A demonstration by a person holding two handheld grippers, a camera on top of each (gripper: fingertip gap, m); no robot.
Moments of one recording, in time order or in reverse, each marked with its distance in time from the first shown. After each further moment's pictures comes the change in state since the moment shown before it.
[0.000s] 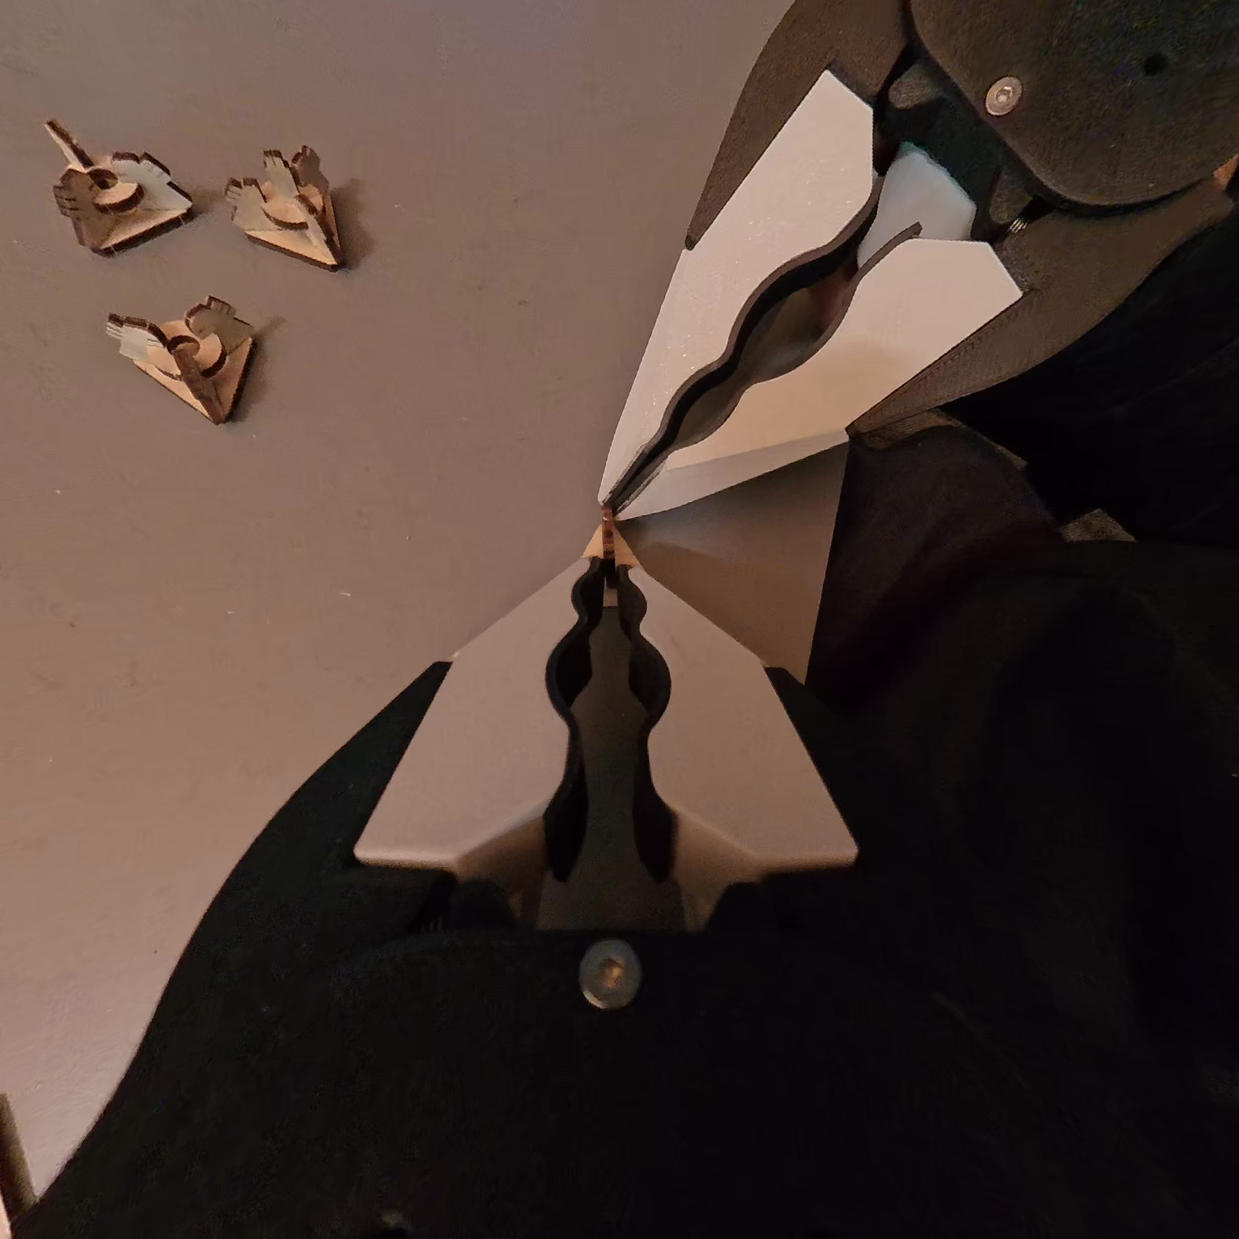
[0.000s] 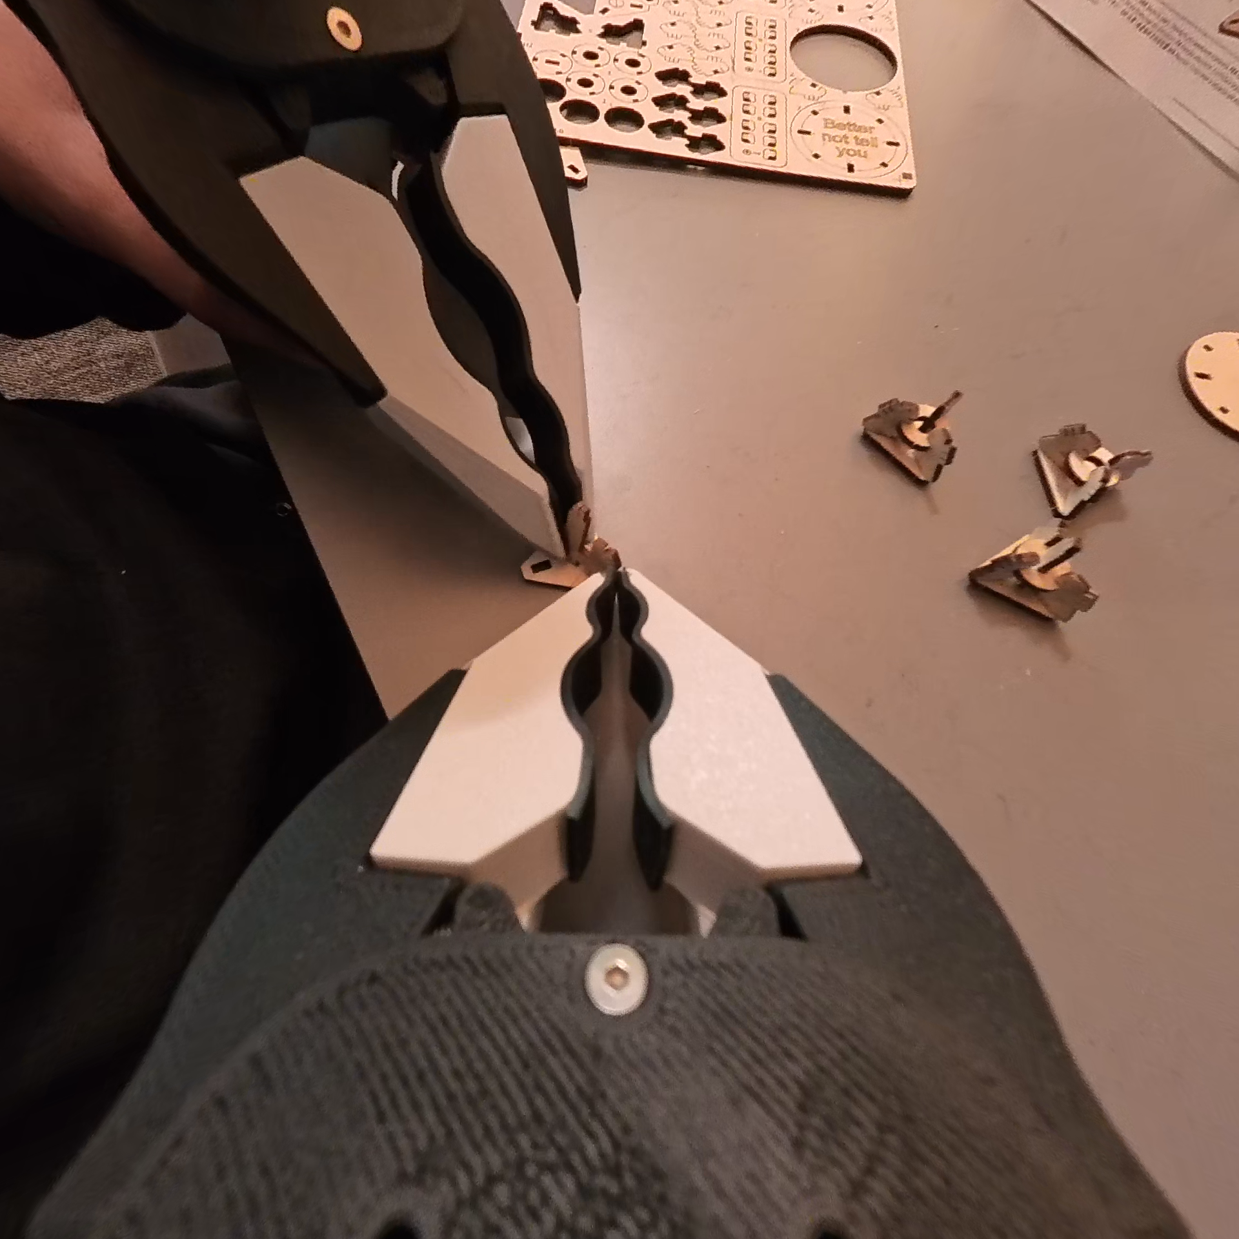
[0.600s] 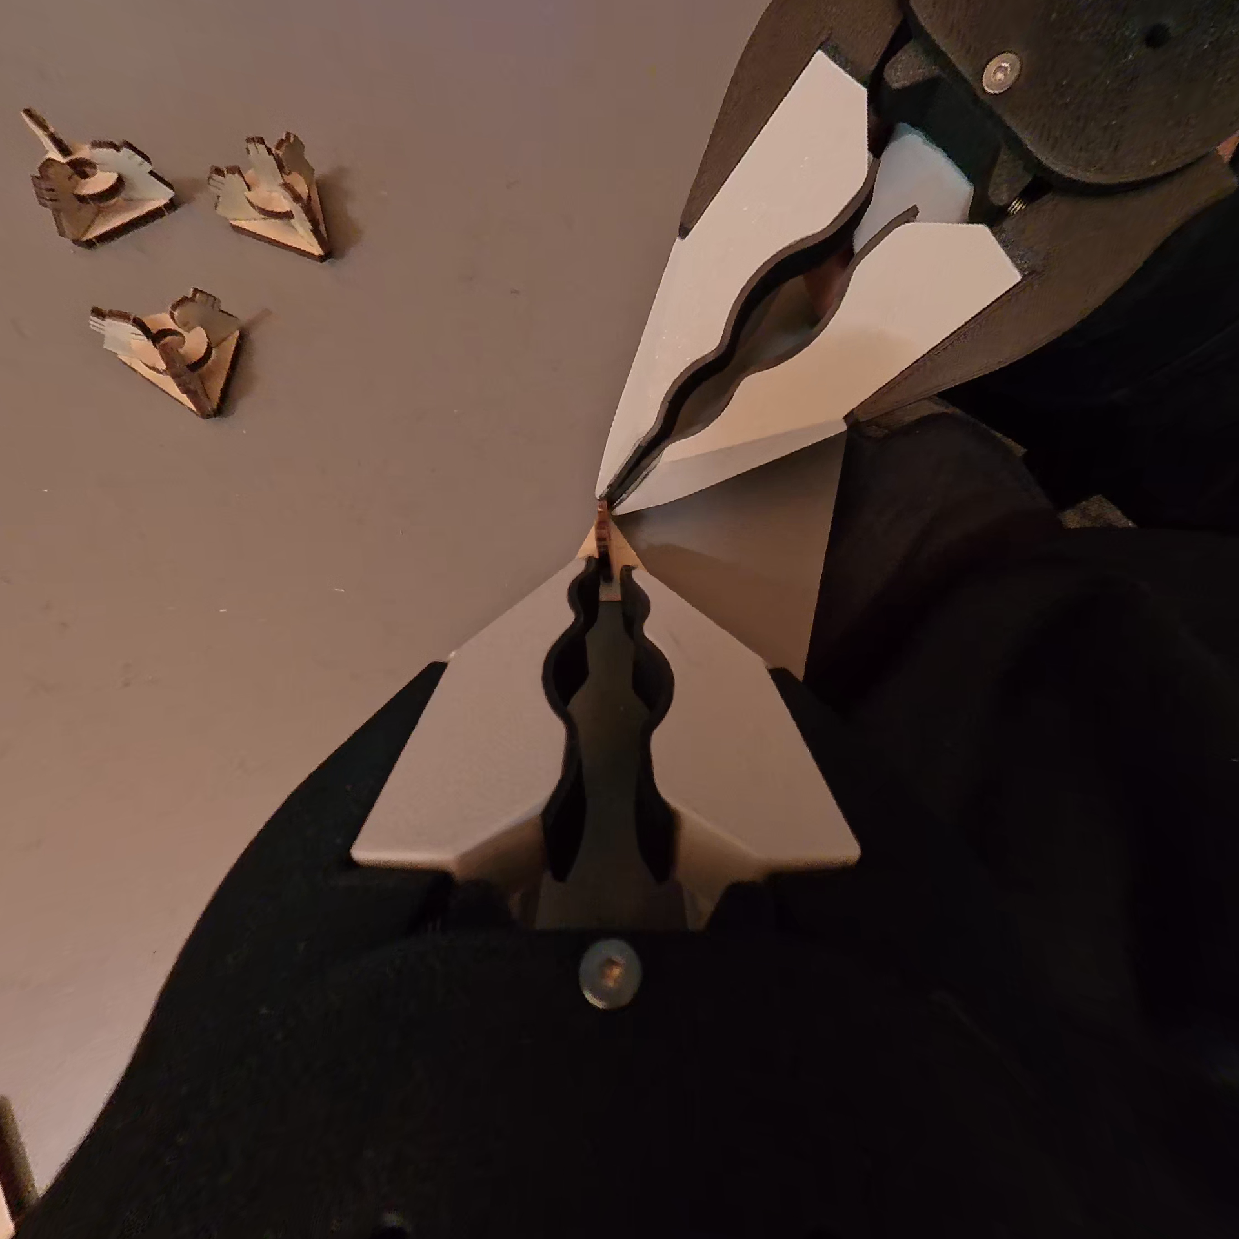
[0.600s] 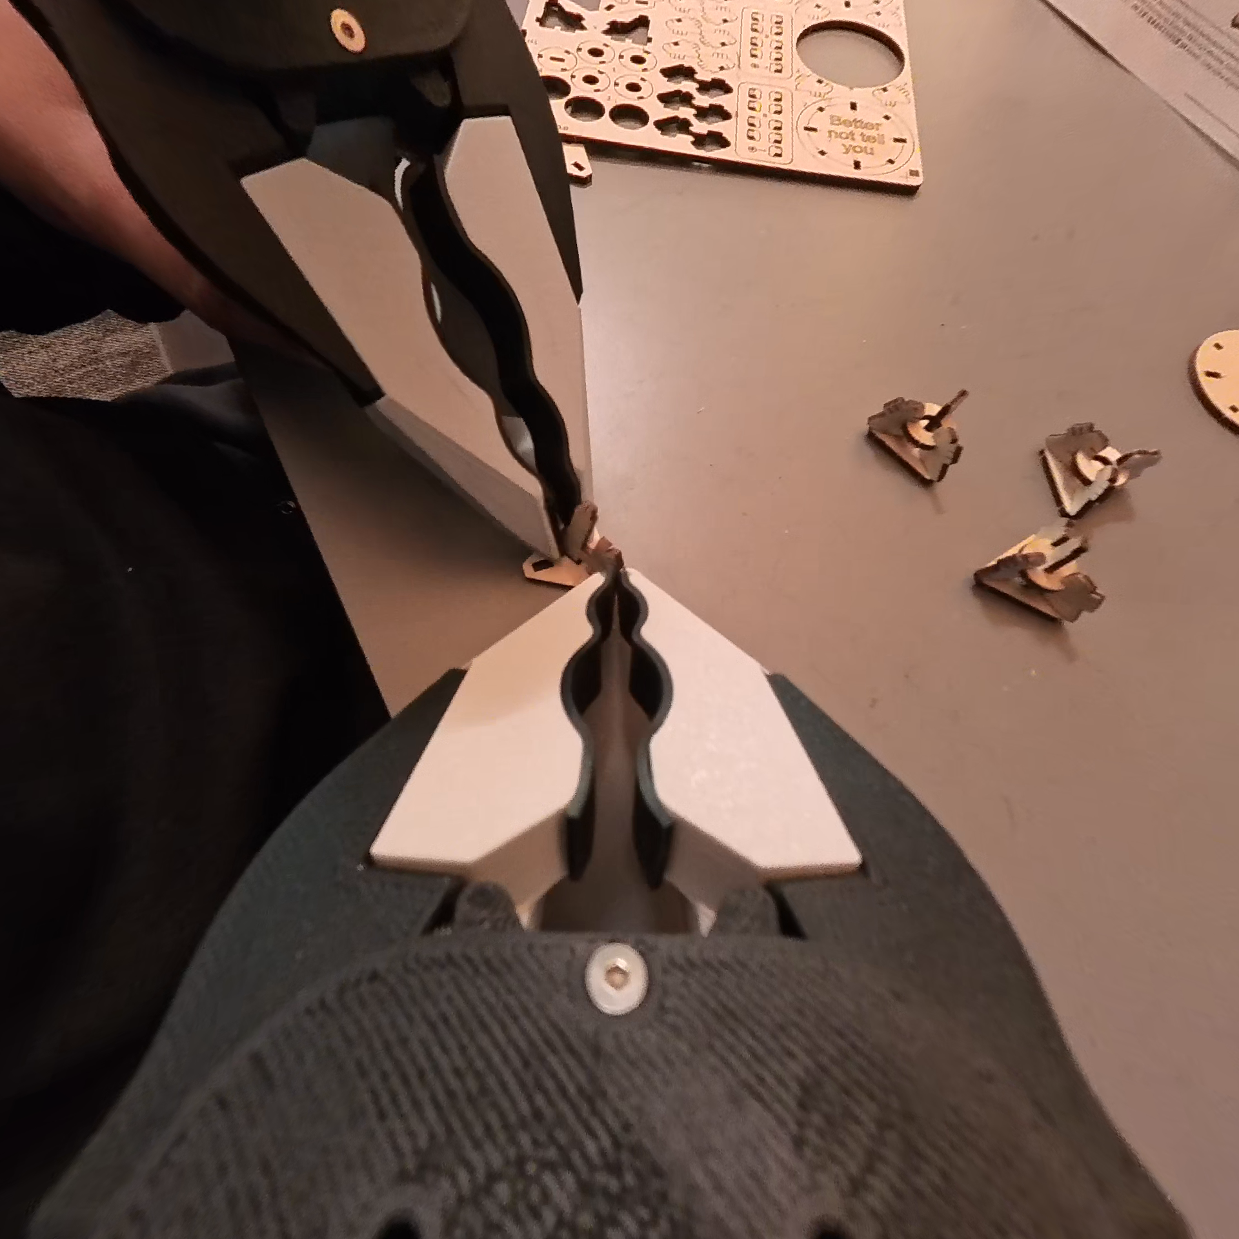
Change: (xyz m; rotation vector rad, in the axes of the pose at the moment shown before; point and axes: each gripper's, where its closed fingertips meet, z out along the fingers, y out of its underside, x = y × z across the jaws) left arm 0.001 0.003 0.000 -0.014 0.008 0.009; right arm -0.001 0.001 0.000 -0.003 -0.008 0.001
